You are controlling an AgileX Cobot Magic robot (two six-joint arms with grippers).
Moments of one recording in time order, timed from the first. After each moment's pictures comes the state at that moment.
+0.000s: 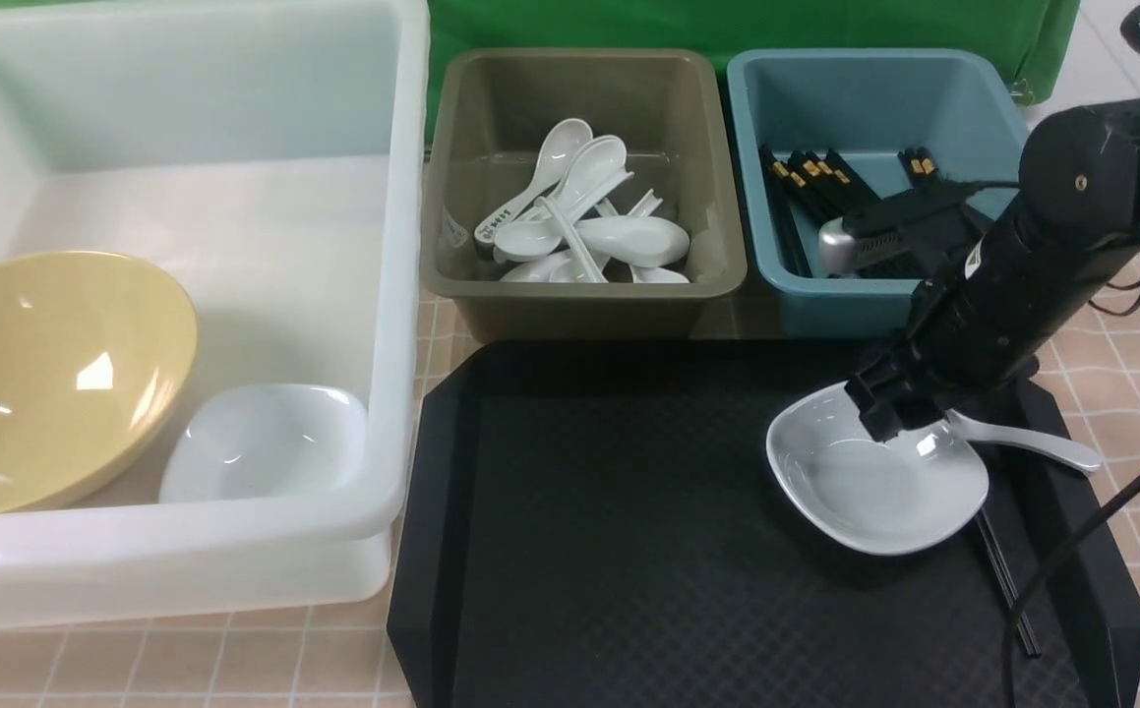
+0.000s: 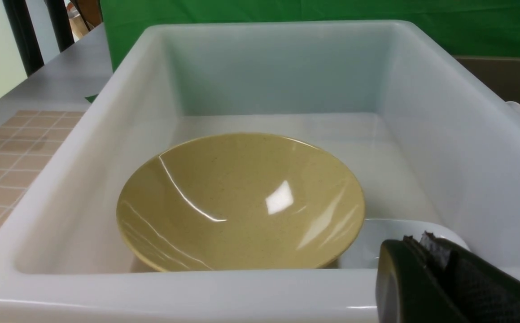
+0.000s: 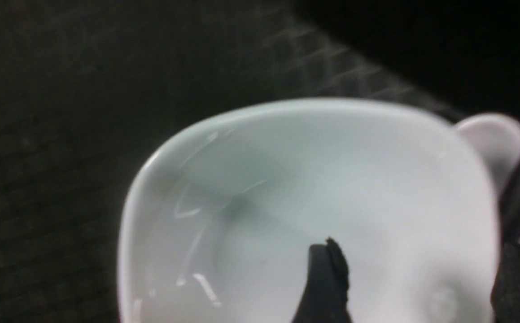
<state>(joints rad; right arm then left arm) 0.27 1.80 -1.25 0.03 0.82 -0.16 -0.06 -0.01 -0.35 0.26 0.63 -0.19</state>
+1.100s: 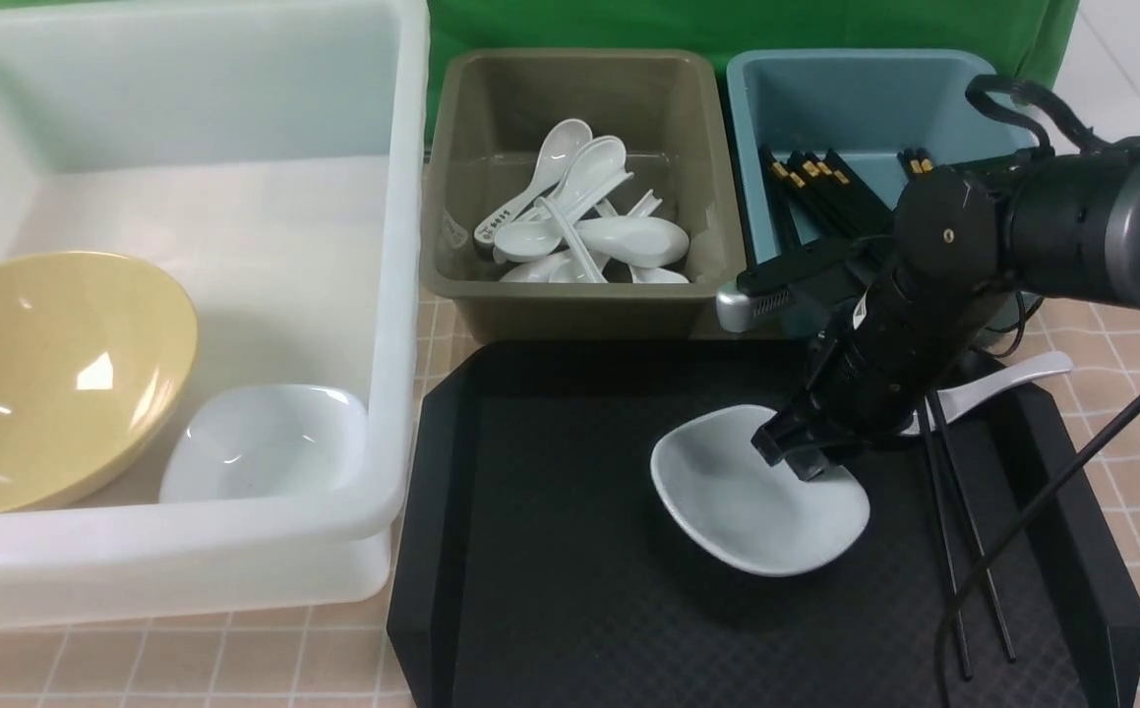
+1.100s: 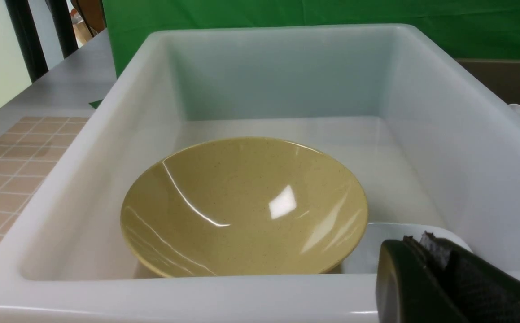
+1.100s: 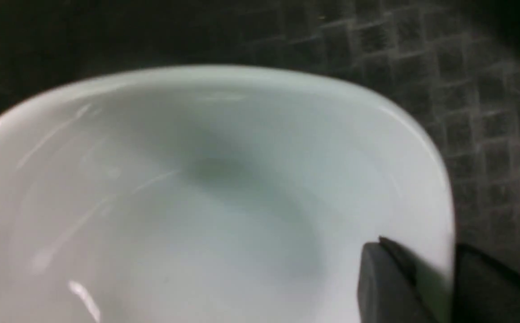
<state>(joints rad) 0.39 1.91 -1.30 0.12 0.81 -0.22 -0.06 -0.01 -0.35 0.27 0.62 -0.19</state>
